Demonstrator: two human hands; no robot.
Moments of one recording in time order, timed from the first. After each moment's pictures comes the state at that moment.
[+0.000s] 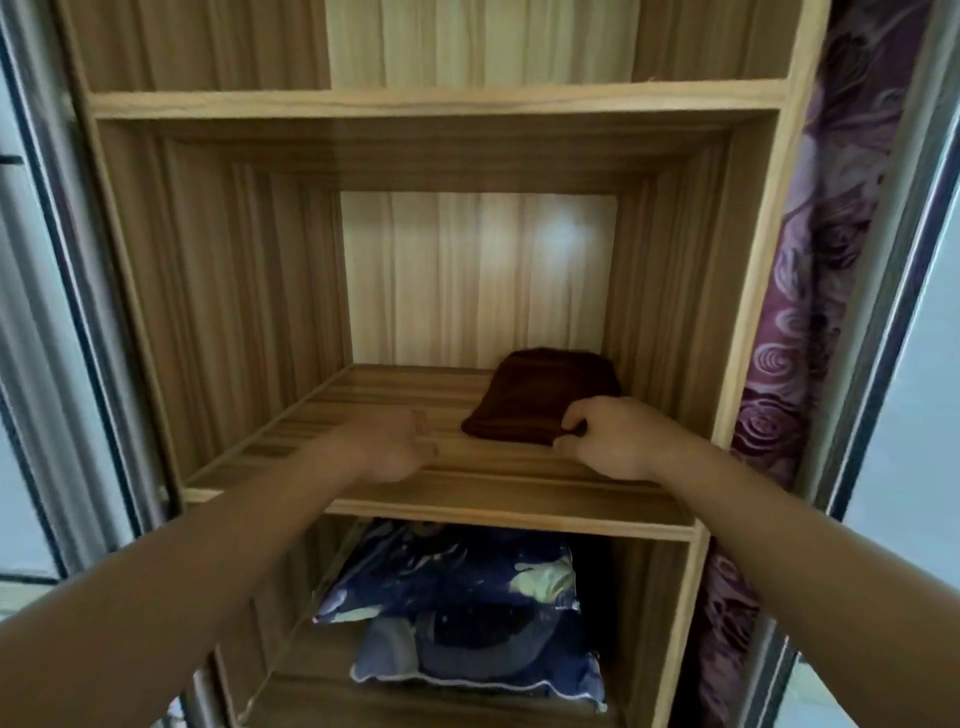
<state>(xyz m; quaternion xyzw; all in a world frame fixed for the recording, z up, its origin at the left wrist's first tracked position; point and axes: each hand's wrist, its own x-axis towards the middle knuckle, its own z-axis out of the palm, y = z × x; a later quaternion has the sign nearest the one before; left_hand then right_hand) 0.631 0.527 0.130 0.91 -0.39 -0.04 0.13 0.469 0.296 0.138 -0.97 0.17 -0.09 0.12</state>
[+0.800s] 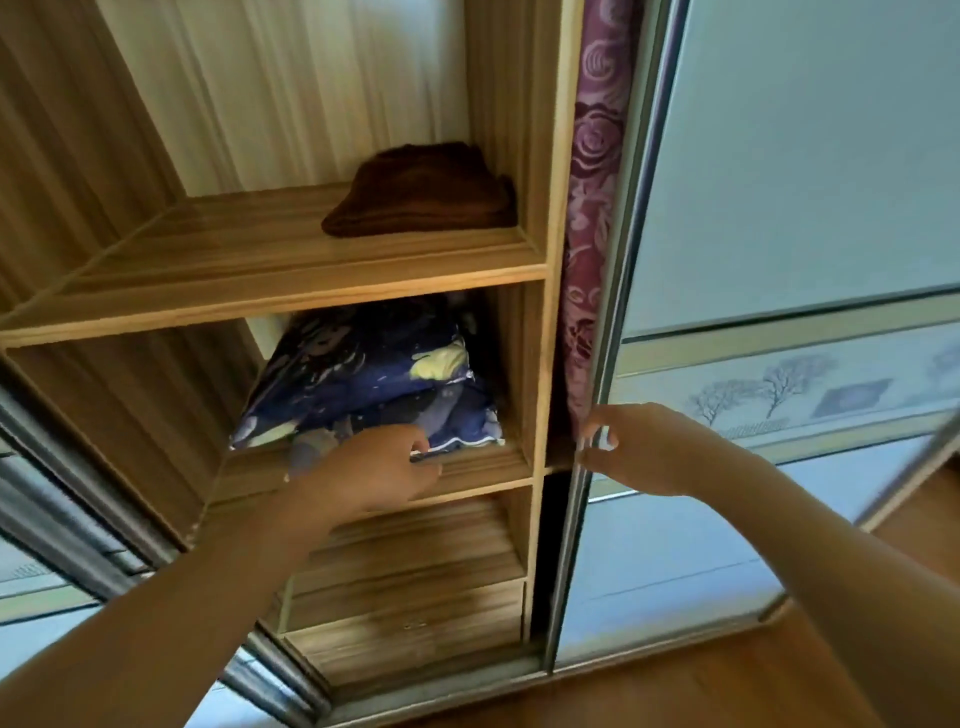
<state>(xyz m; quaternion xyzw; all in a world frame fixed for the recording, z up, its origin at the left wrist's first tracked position) 0.484 0.530 -0.072 0.88 -0.46 -0.12 0.05 0.246 0.333 -0.055 -0.93 0.33 0.01 0.16</state>
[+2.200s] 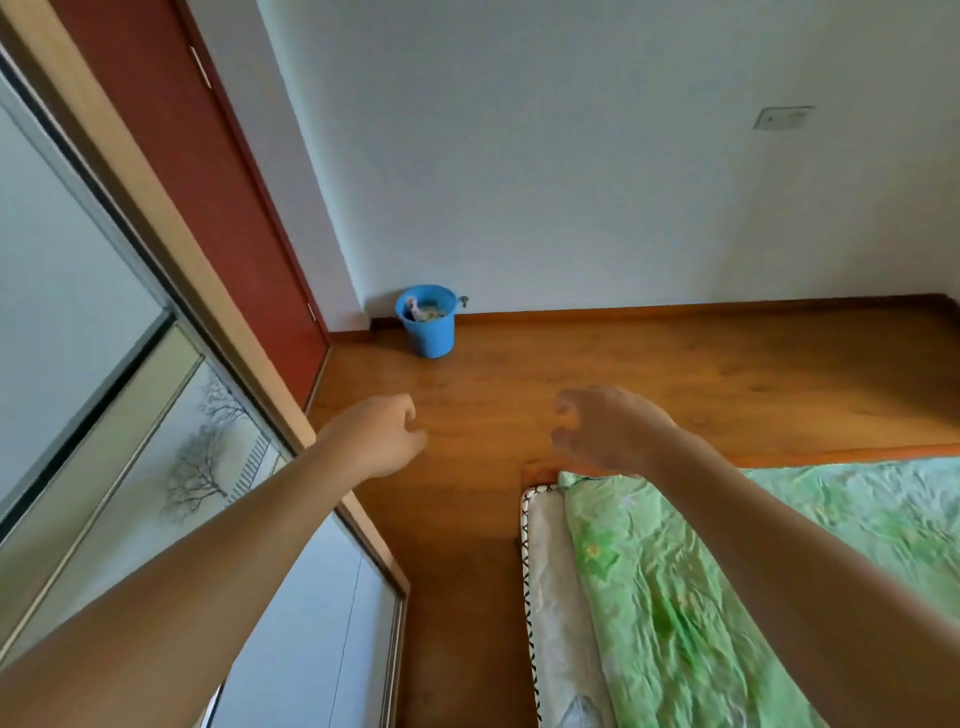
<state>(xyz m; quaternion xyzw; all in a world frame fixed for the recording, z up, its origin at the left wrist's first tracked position) -0.103 -0.073 -0.109 0.42 -0.89 -0.15 -0.08 -0.325 0.101 -0.111 -0.50 0.85 -0.05 0.18</state>
